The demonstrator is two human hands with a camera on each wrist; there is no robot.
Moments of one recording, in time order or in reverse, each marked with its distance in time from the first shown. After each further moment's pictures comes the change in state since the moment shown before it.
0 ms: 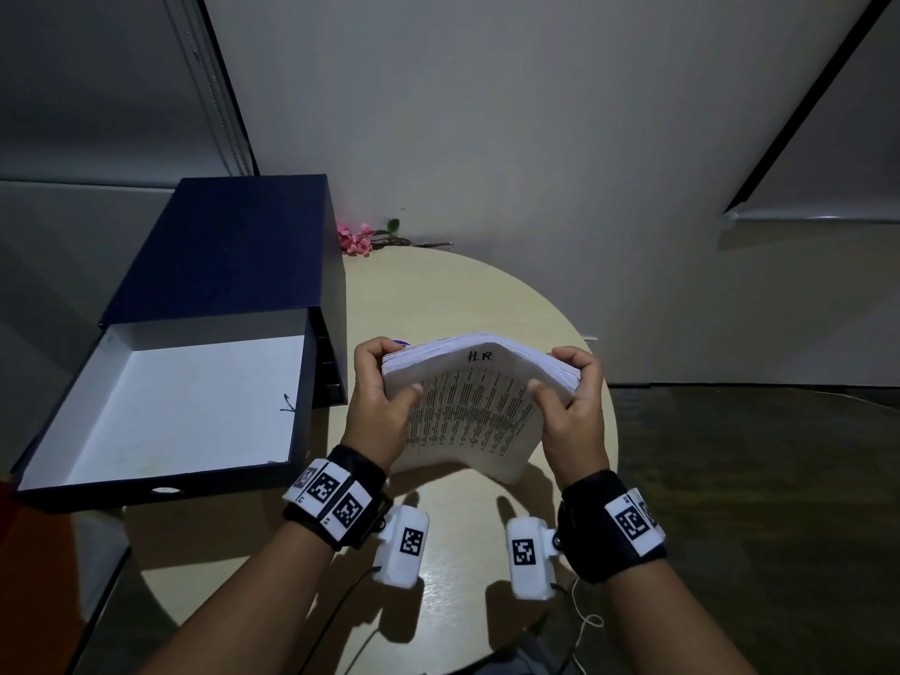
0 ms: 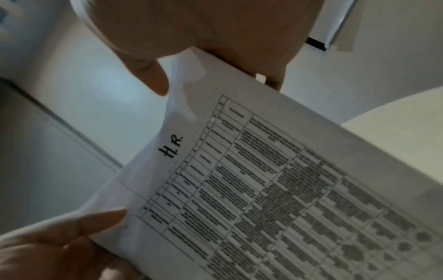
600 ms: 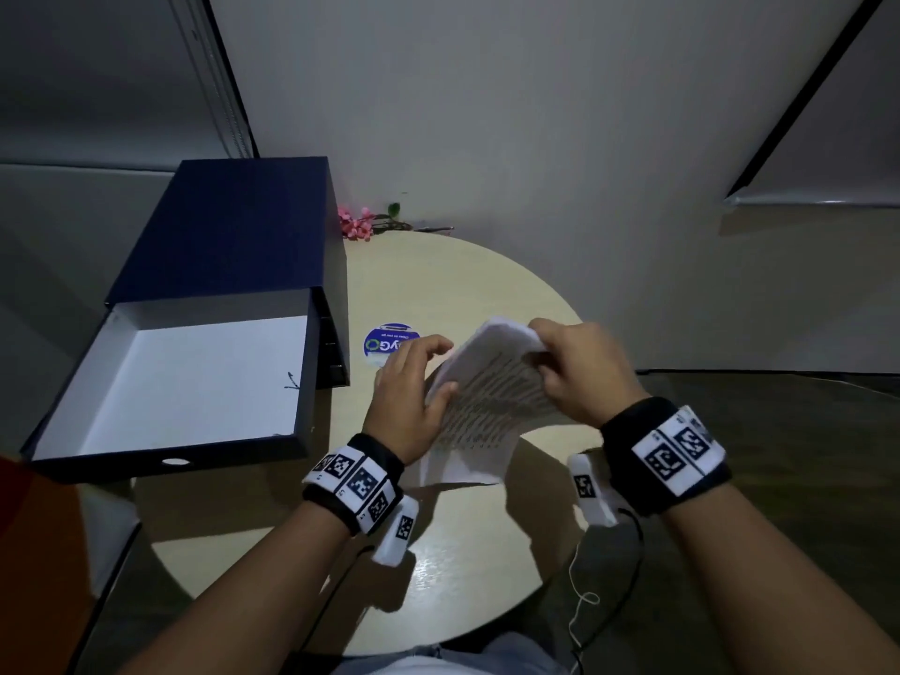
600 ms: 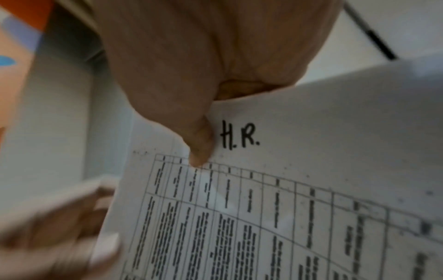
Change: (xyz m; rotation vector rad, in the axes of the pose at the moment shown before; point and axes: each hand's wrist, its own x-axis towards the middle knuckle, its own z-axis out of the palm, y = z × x) left_hand -0.009 -0.021 0.009 0.624 -0.149 0.330; right_hand 0.030 -0.058 -0.020 -1.146 -0.400 -0.422
